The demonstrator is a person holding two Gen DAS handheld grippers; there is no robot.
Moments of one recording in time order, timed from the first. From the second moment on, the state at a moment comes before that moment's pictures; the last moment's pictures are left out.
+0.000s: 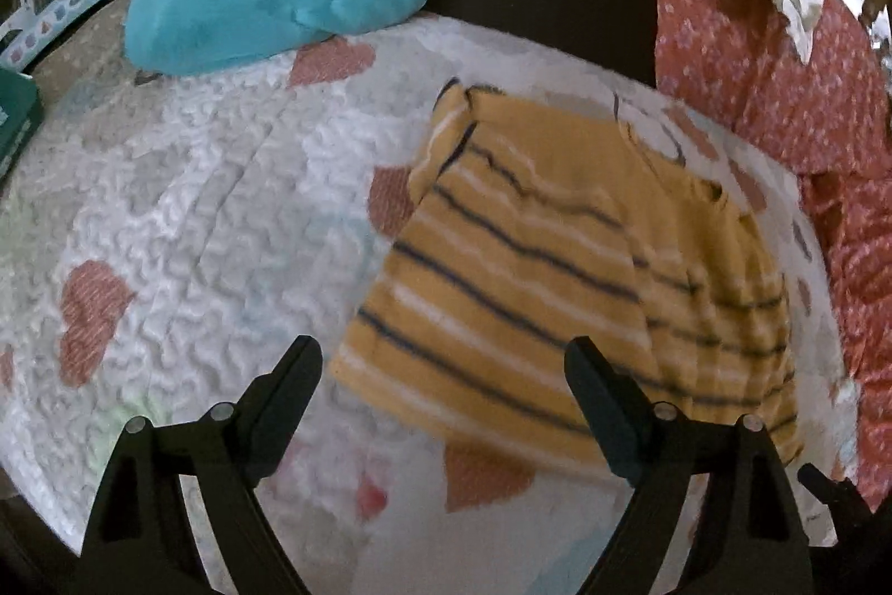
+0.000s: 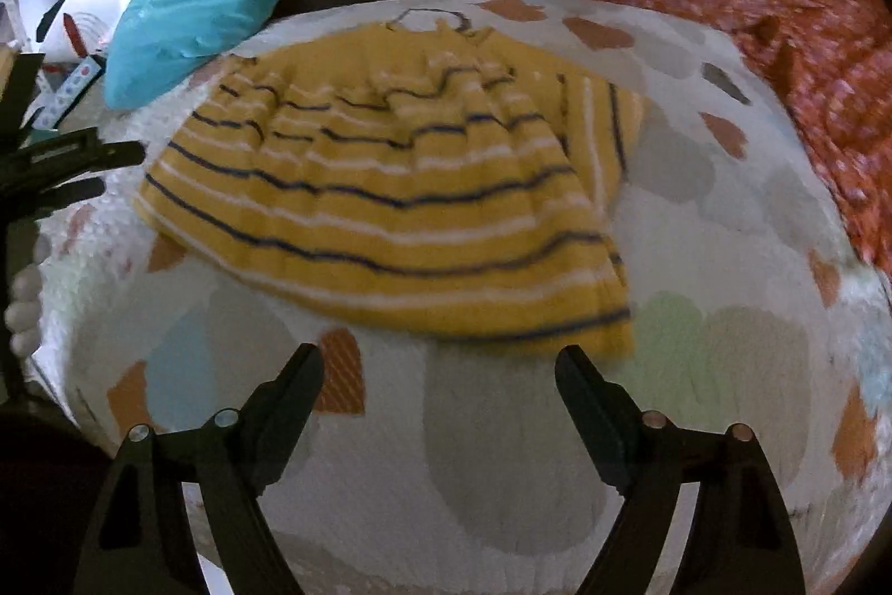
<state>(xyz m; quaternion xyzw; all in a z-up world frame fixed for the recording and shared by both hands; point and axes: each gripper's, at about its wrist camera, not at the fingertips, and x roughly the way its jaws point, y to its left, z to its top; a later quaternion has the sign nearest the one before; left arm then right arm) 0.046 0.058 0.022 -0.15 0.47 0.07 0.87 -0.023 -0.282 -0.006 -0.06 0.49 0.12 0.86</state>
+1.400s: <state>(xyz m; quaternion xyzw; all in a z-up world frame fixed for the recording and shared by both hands) 0.000 0.148 0.016 -0.26 0.46 0.12 0.84 -0.114 -0.166 -0.013 -0.16 0.55 0.42 0.70</state>
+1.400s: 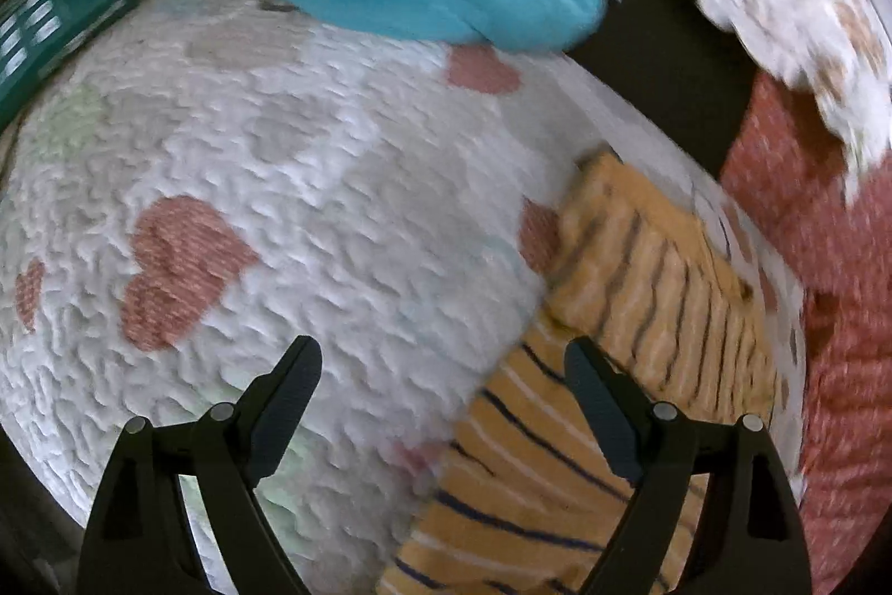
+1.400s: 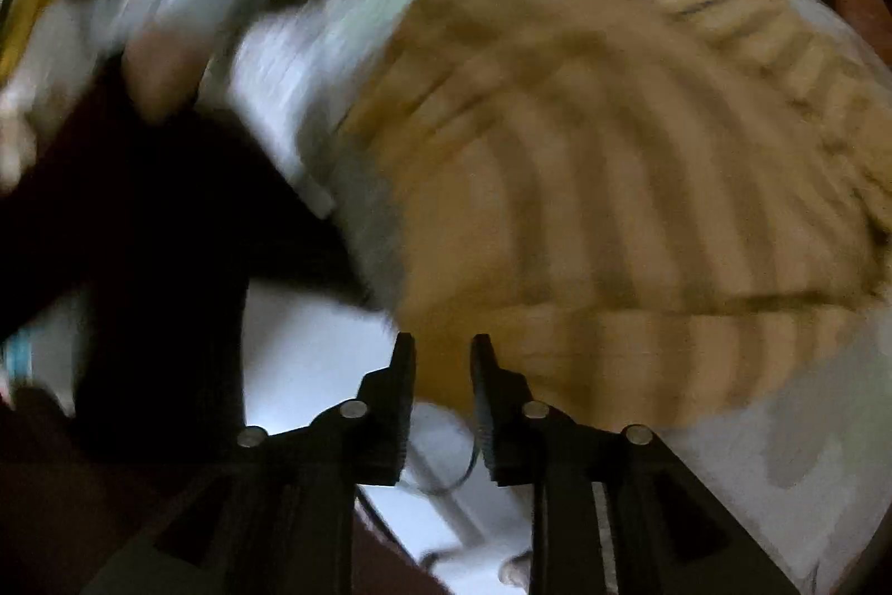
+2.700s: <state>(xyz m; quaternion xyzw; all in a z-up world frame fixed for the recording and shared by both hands) -0.101 0.290 0.041 -0.35 0.35 0.41 0.77 0.106 0.069 0.088 0.03 0.46 0.48 0.75</state>
